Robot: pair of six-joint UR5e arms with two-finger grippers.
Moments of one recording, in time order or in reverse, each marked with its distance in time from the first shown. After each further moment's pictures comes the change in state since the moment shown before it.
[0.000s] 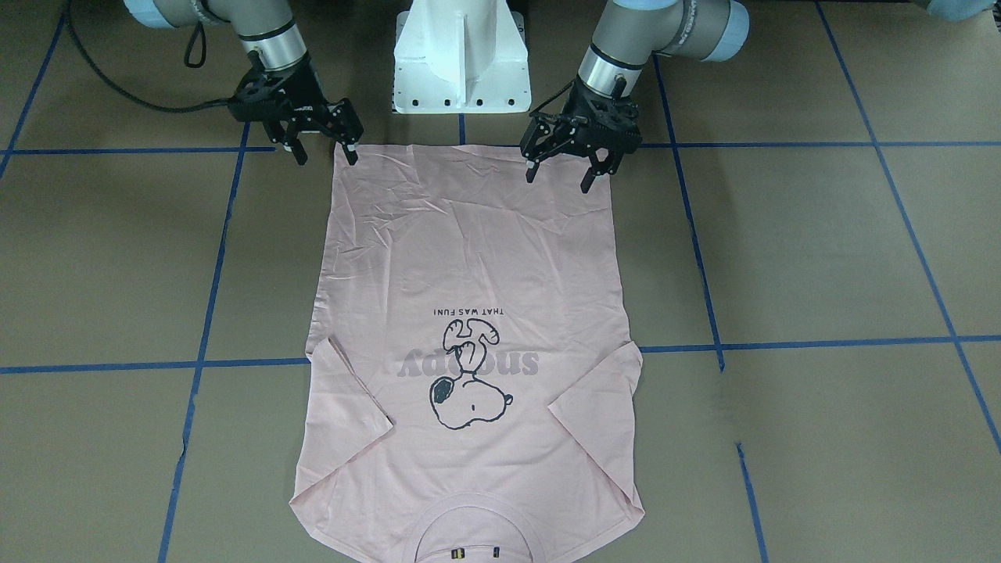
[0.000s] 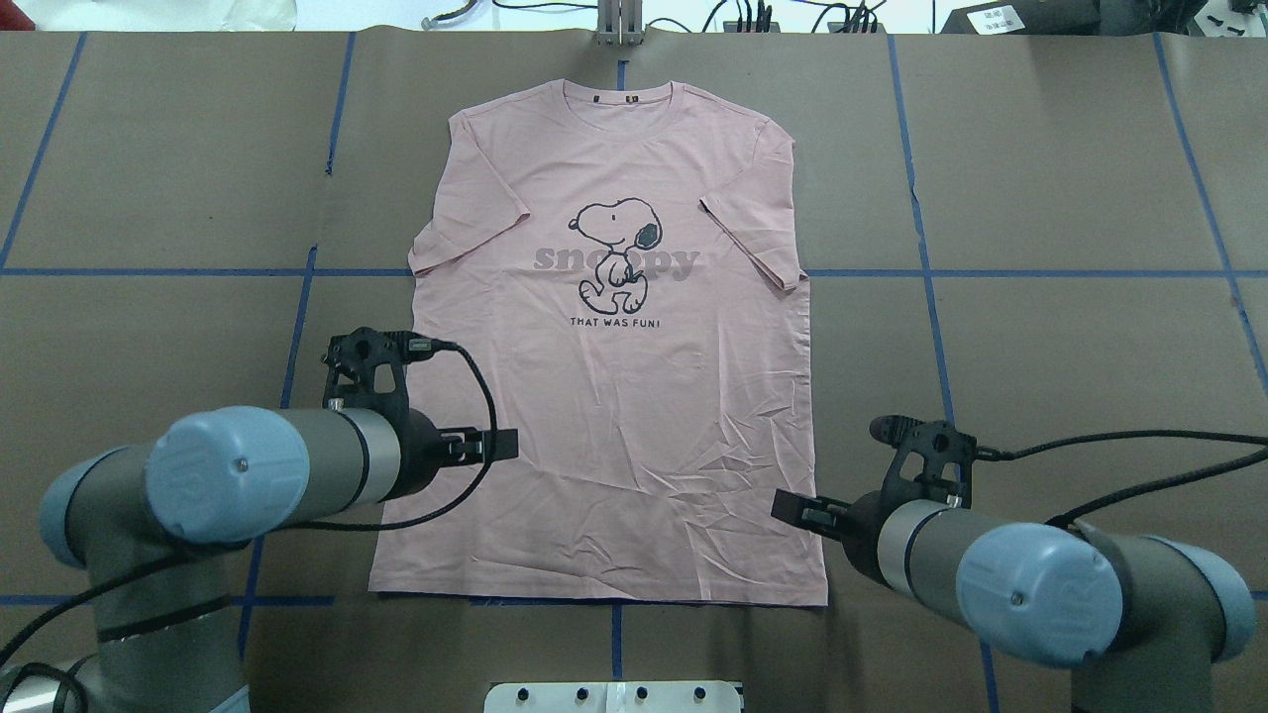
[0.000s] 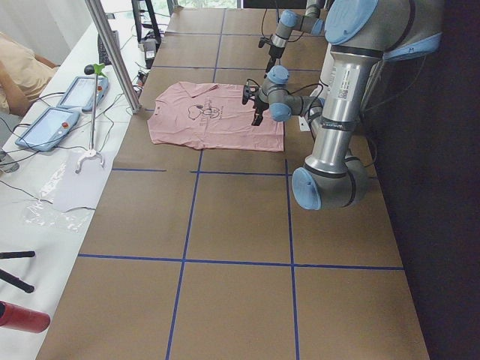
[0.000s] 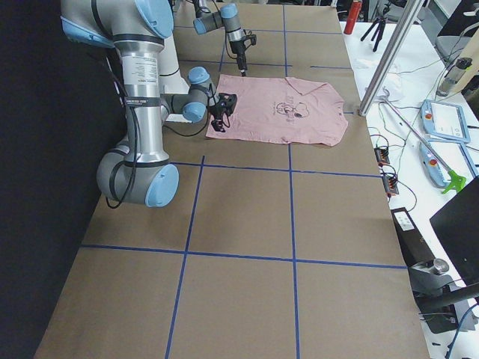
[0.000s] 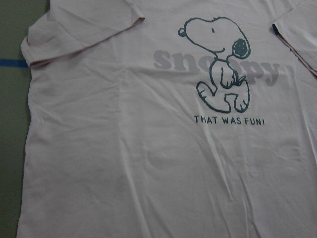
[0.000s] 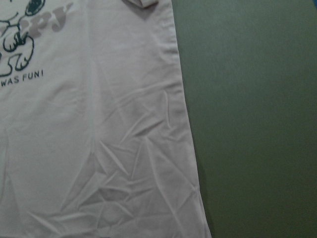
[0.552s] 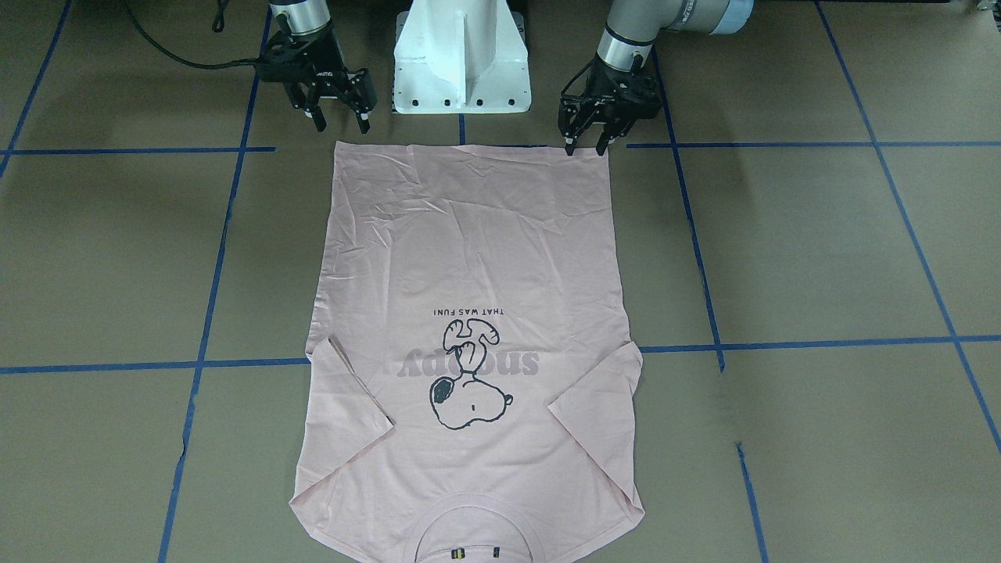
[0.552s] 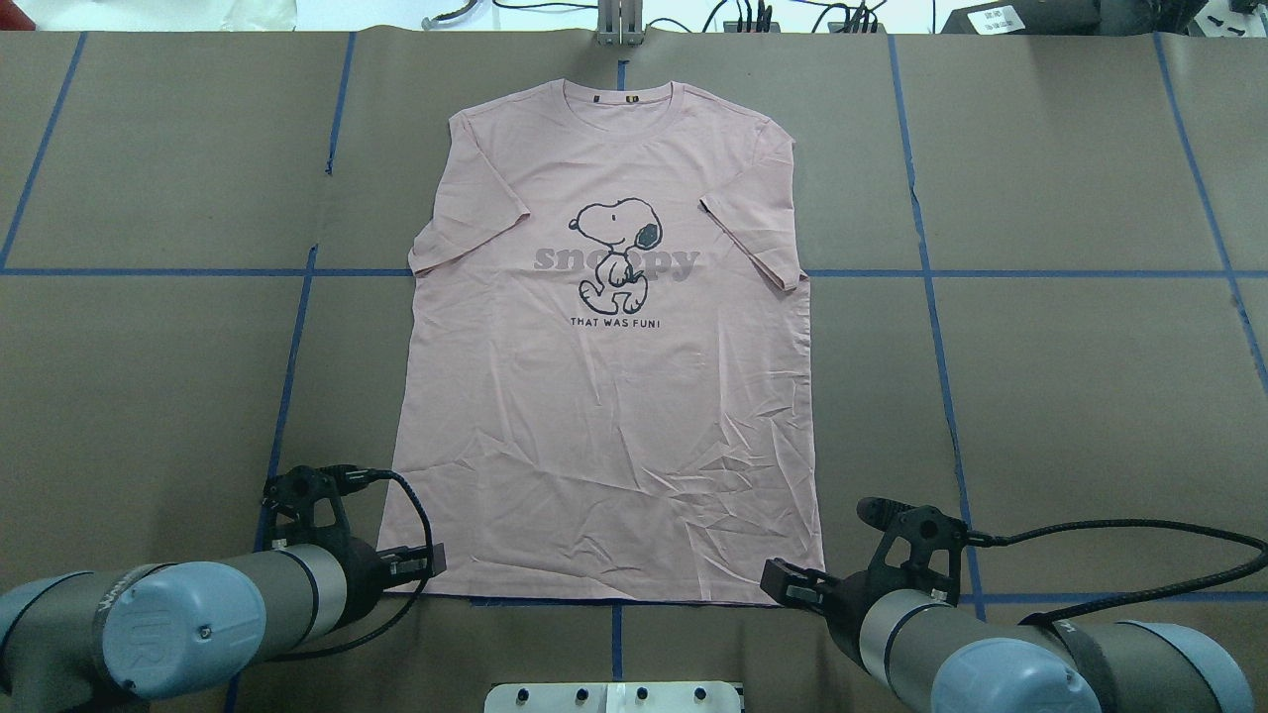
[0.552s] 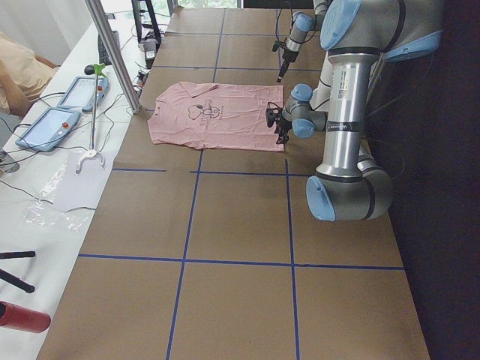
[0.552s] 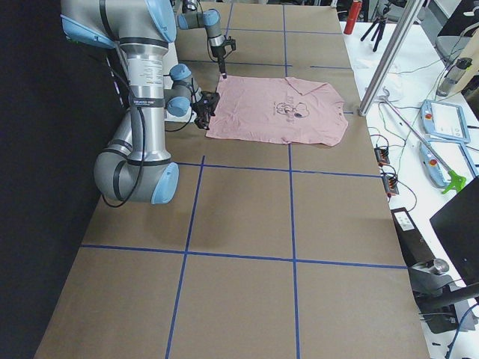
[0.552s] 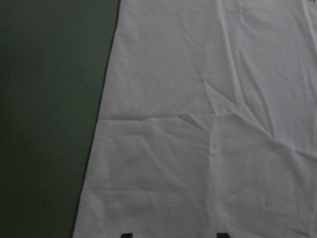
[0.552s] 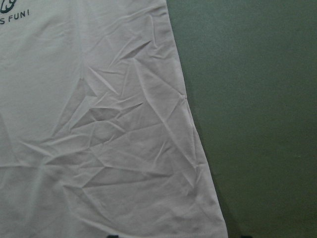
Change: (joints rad) left arm 0.170 0.181 -0.046 0.000 0.094 -0.213; right arm -0.127 -0.001 0.038 -0.078 -0.109 0.090
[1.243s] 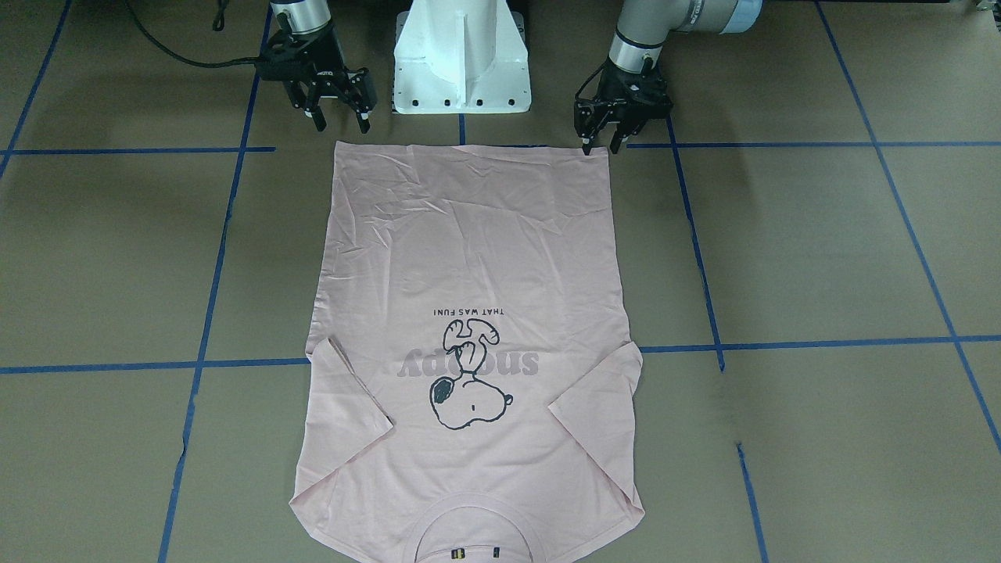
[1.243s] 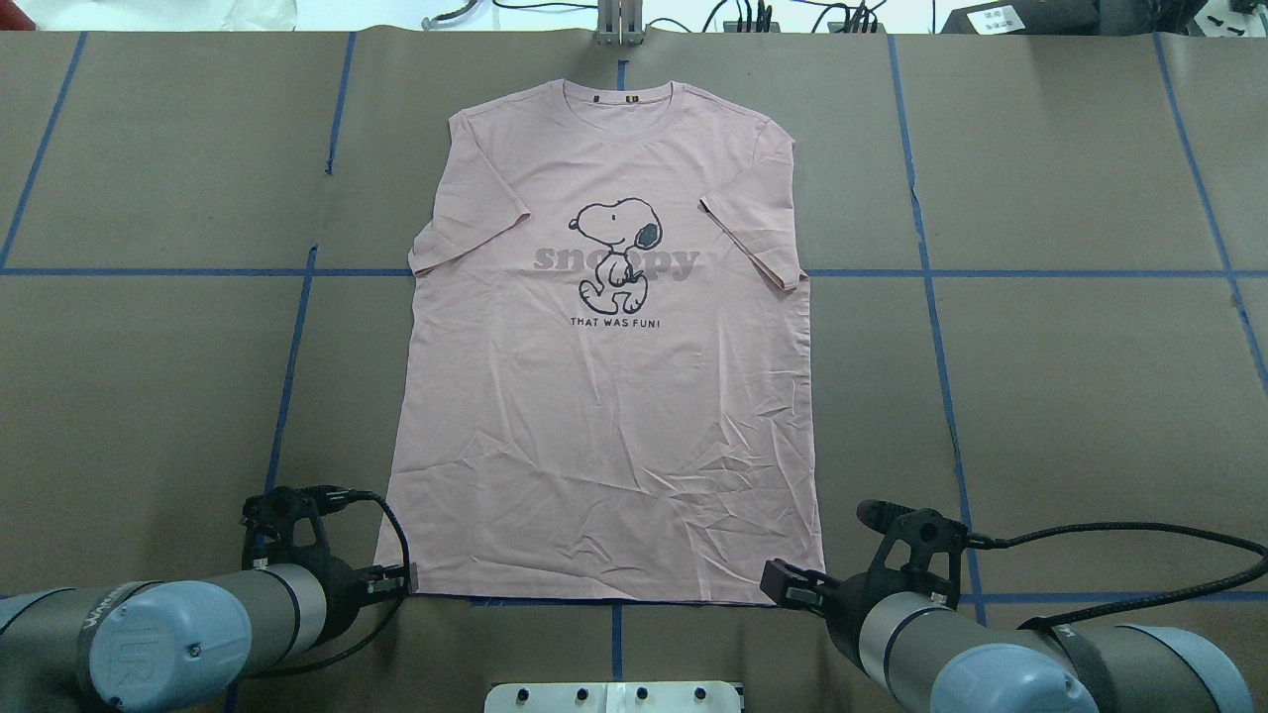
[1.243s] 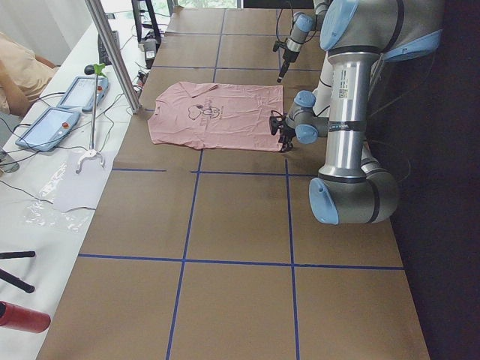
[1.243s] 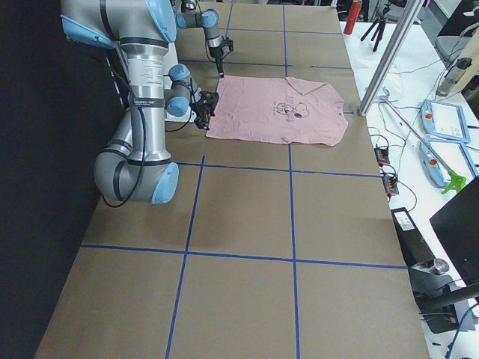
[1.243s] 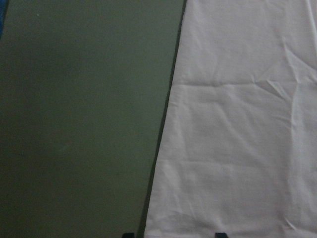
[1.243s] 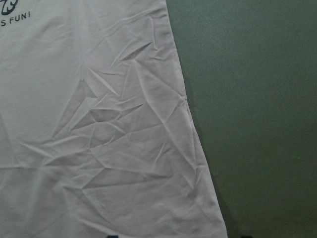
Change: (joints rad) left arm 0.021 0.038 0.005 0.005 0.002 -0.010; right arm -0.006 -0.001 0.000 -0.001 -0.014 0.002
